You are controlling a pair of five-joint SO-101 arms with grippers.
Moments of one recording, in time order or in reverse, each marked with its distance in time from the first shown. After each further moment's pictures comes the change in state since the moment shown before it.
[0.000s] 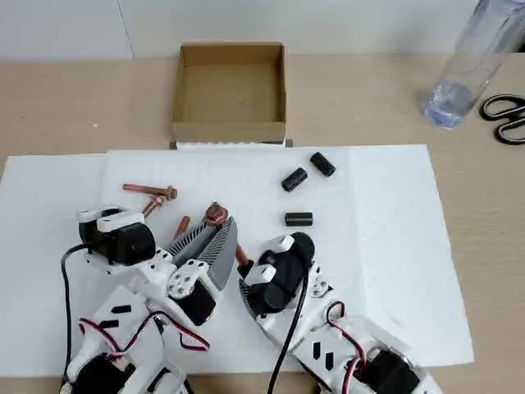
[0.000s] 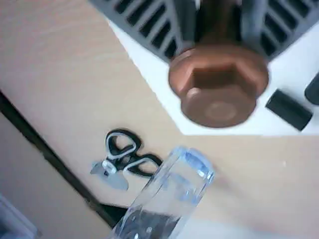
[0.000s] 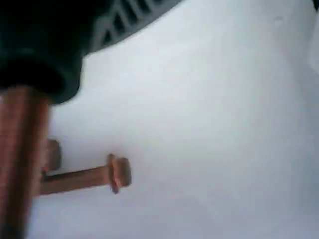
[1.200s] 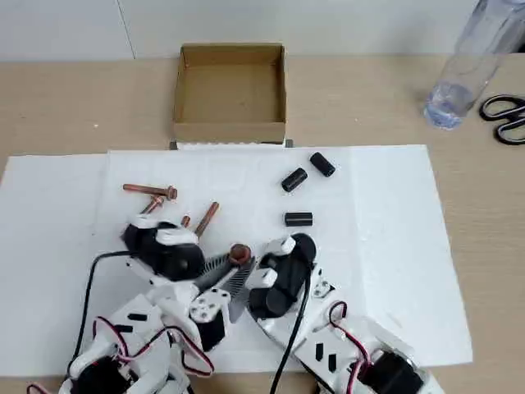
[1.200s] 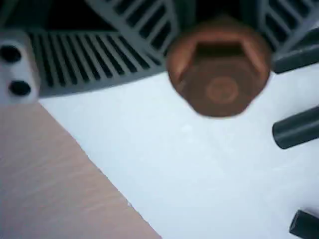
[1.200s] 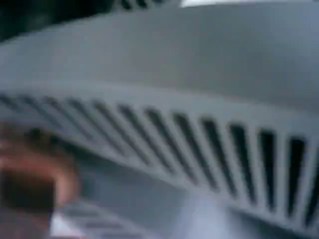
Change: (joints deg) left arm 10.1 -0.2 -0.3 12.7 -9.1; right arm 0.0 0.2 -2.6 0.1 3.0
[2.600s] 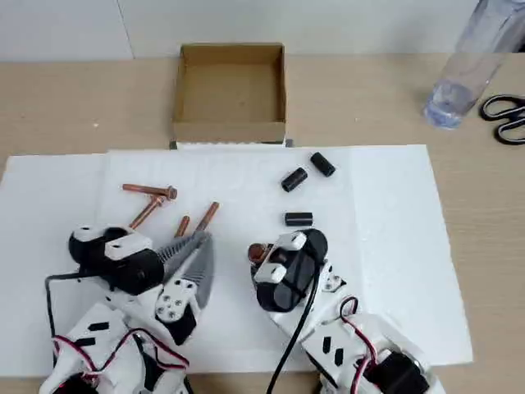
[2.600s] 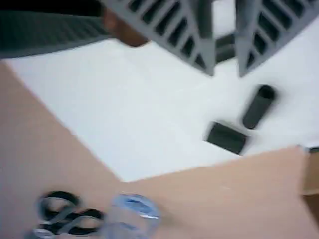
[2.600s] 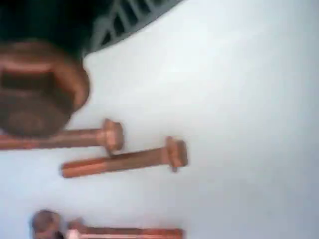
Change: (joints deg) left arm -14.2 0.2 -10.1 1.8 -8.9; right arm 7.3 -0.1 -1.3 0.0 3.2
